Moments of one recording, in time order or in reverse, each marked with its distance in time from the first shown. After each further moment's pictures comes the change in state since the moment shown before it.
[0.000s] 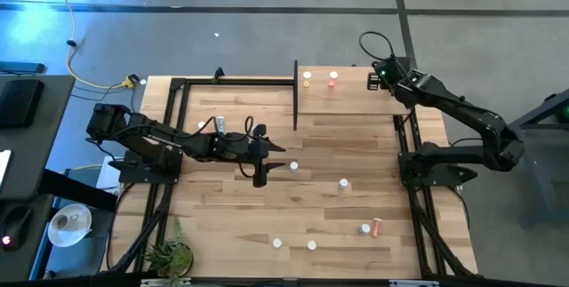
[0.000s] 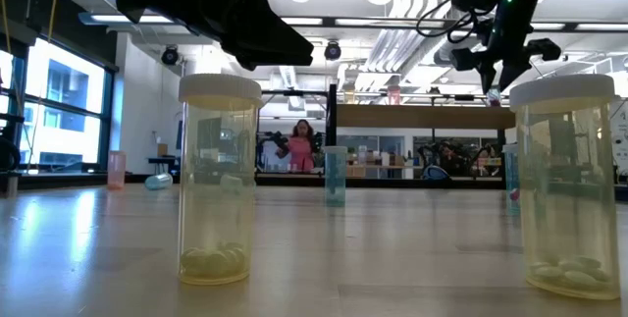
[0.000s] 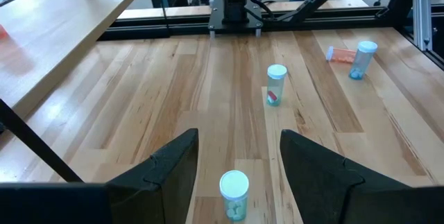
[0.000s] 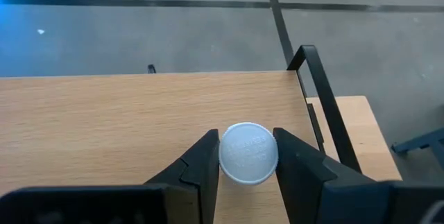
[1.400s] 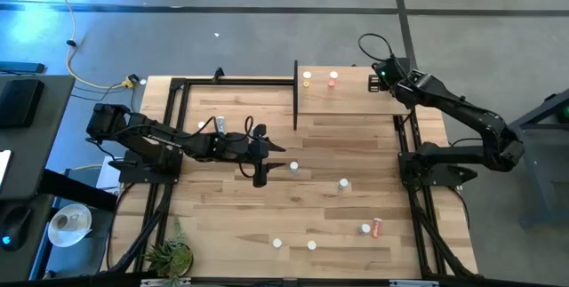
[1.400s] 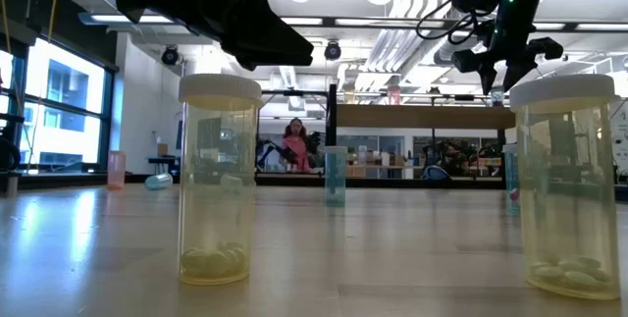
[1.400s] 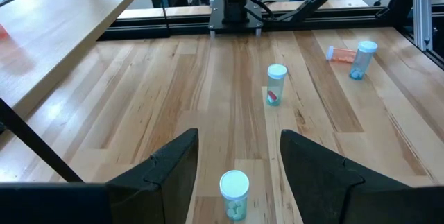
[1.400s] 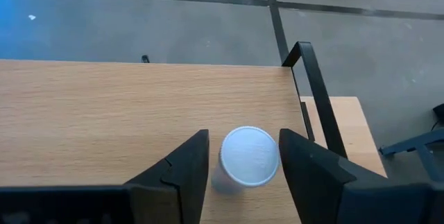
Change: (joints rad) left arm 0.000 0.000 0.000 0.000 0.000 0.000; right arm 0.000 -0.003 0.001 -0.027 0.003 -0.037
